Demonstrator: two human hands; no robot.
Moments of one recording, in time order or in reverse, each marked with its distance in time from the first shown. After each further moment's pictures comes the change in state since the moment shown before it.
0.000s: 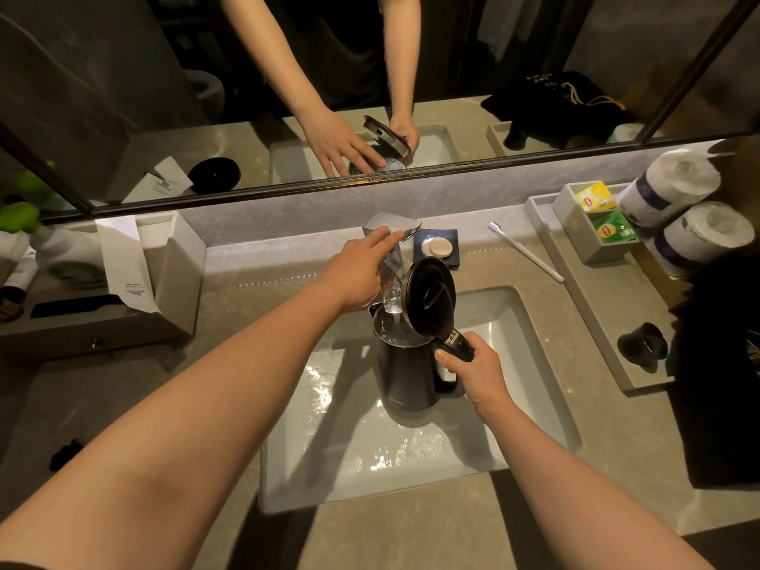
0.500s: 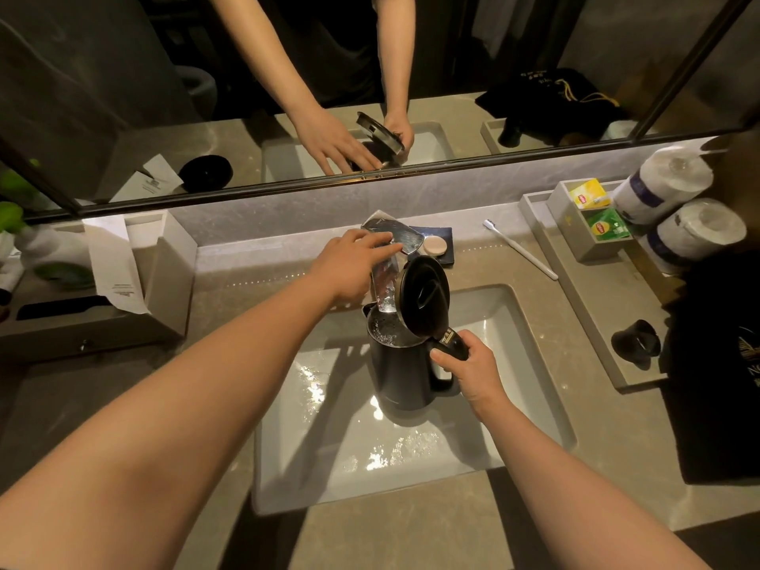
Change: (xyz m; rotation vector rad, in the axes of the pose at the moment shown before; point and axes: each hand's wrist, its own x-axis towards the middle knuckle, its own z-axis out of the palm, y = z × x) left_hand 0.010 -0.006 -0.005 0.315 -0.068 0.133; right_hand 0.000 -0.005 -0.002 0.018 -0.011 0.011
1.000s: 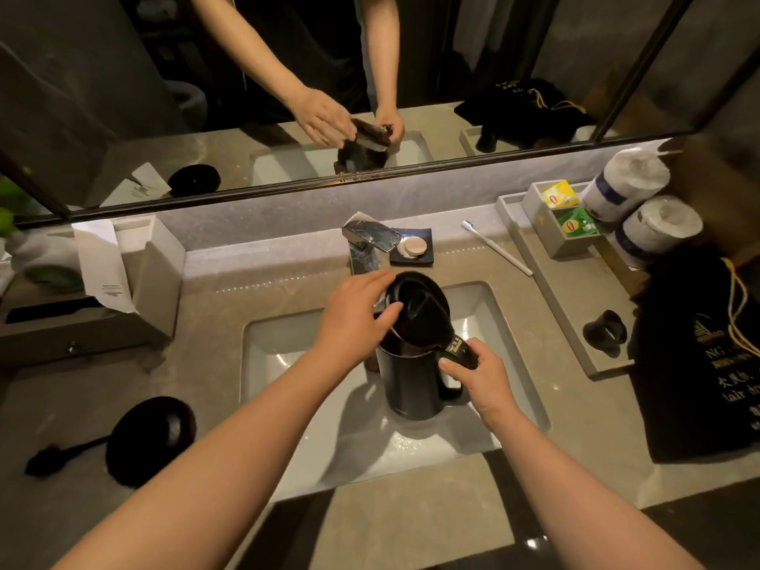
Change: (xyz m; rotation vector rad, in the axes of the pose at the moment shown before) left_hand -0.064 0.086 0.024 -0.486 0.403 -0.137; right_hand -0.035 -0.003 -0.043 0.000 0.001 -0.052
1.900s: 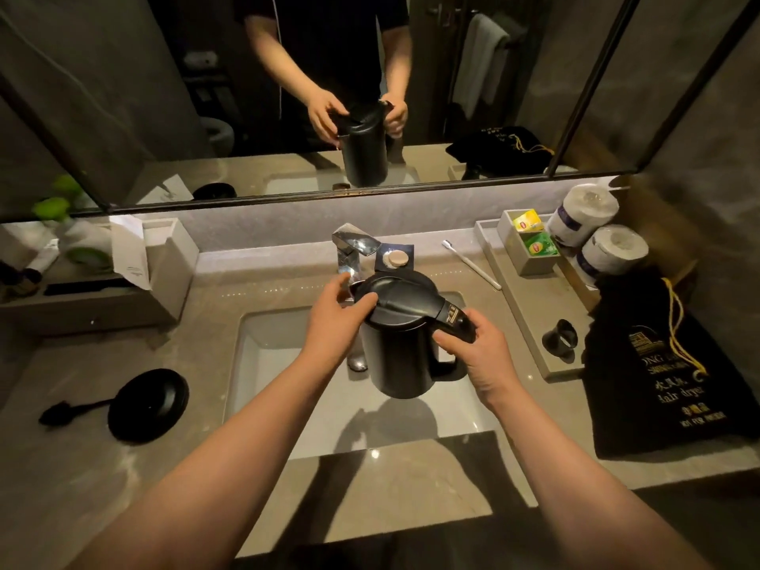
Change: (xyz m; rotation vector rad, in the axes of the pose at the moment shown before) left_hand -0.048 0.077 -0.018 -0.734 0.192 -0.513; right_hand -0.041 -0.078 -0.054 0.093 -0.085 -0.260
